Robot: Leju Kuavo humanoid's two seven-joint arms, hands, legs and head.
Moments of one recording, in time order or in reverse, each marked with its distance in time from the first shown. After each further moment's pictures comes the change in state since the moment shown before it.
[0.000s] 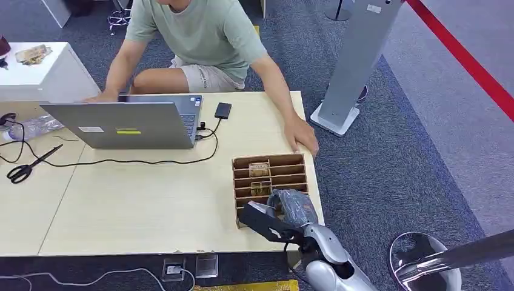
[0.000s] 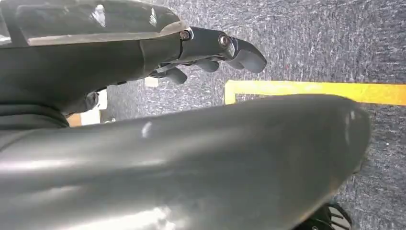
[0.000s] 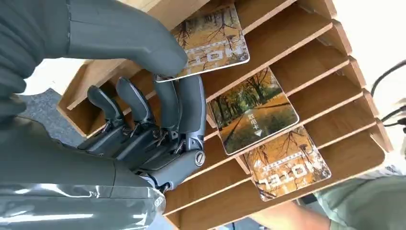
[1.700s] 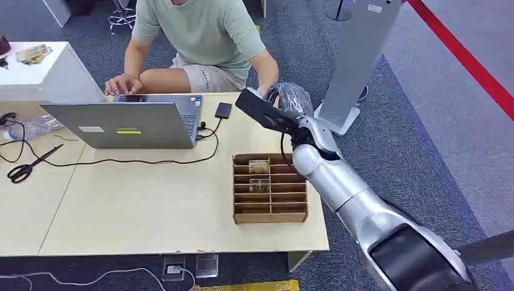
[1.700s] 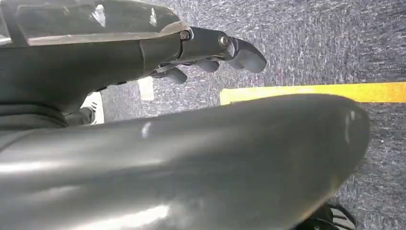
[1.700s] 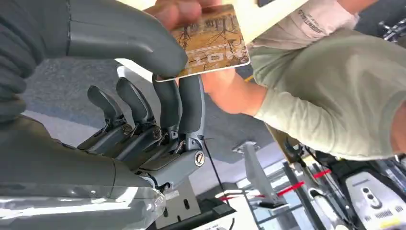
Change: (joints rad) left arm -0.009 0.011 -0.030 0.000 -0.052 -0.026 -0.016; right arm -0.706 0.178 -0.006 0.680 -0.163 -0.154 -0.209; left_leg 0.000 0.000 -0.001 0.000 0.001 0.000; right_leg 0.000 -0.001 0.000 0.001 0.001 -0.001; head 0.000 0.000
